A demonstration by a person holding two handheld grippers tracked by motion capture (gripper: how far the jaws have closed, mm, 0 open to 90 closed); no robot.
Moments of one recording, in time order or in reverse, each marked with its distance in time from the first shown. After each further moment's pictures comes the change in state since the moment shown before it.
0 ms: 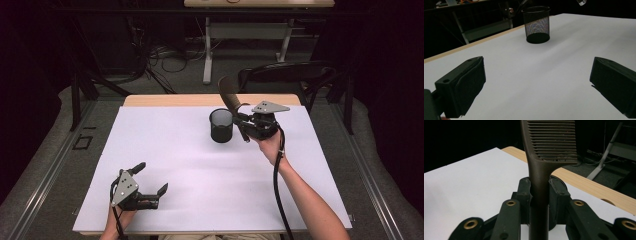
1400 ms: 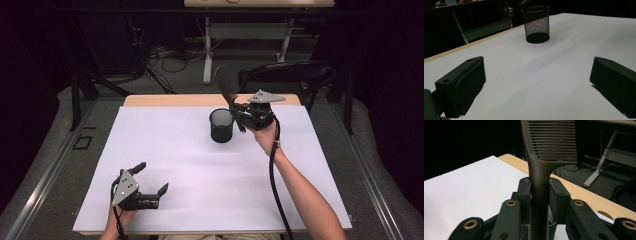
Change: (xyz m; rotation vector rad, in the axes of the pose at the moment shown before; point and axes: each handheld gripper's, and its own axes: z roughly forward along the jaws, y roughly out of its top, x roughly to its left) left arm 0.000 0.000 0.001 0.002 -0.002 0.000; right arm -0.006 0.022 0.016 -0.031 -0.015 -0.002
